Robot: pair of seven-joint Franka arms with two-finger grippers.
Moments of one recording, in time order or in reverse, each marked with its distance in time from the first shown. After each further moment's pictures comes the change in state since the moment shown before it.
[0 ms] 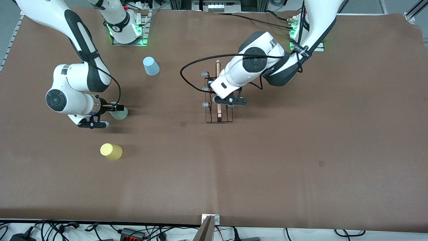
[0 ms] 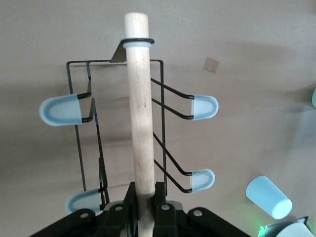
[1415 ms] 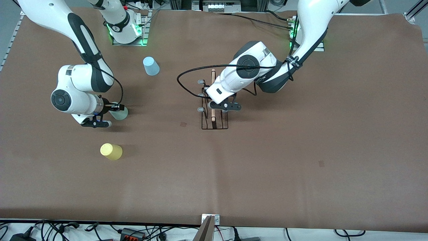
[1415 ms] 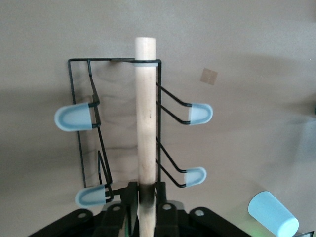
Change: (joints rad) left arm -0.017 0.074 0.001 0.015 0.051 0.082 -0.012; right arm 0.000 0.020 0.000 -0.024 0.000 0.047 0.000
